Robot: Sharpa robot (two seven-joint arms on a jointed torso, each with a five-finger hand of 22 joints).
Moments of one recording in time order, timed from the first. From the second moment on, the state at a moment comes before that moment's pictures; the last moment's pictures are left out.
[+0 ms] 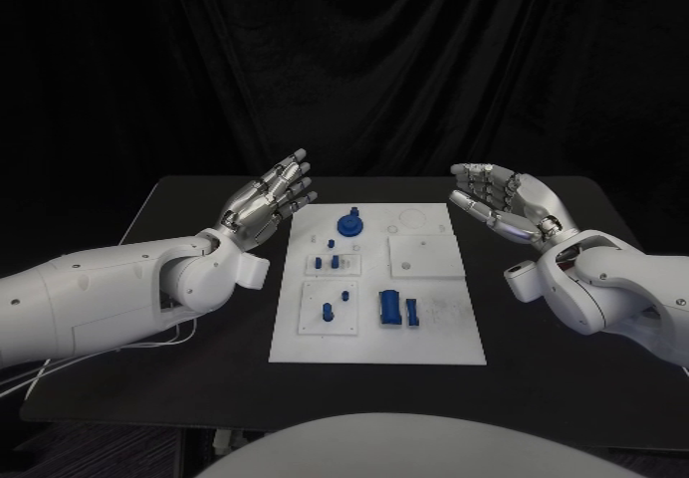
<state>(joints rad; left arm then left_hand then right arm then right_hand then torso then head) 1.15 -0.93 -0.21 1.50 0.08 0.01 0.68 1.25 0.20 -0.08 0.29 0.36 0.20 -0.06 0.03 0.03 0.04 0.05 0.13 0.02 0.00 0.15 0.01 0.01 0.14 0.01 0.23 0.01 0.04 1.23 -0.96 -0.25 1.63 -0.46 -0.50 0.52 1.22 0.03 0.00 0.29 0.35 0.28 0.12 0.33 0.26 0.09 0.29 0.49 0.21 0.17 0.29 0.34 0.12 0.07 0.14 0.30 0.03 0.32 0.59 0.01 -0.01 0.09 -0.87</state>
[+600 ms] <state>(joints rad) 1.11 -0.87 -0.13 1.52 0.07 -0.15 0.64 0.63 0.11 -0.01 0.15 0.18 0.10 -0.01 0.00 0.00 0.00 0.01 0.02 0.00 0.00 0.03 0.00 0.00 0.11 0.00 0.12 0.01 0.00 1.12 -0.85 -0.09 1.59 -0.30 -0.58 0.53 0.60 0.00 0.00 0.15 0.18 0.13 0.01 0.16 0.12 0.00 0.15 0.23 0.09 0.03 0.14 0.16 0.01 0.02 0.02 0.15 0.01 0.15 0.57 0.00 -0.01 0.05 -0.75</state>
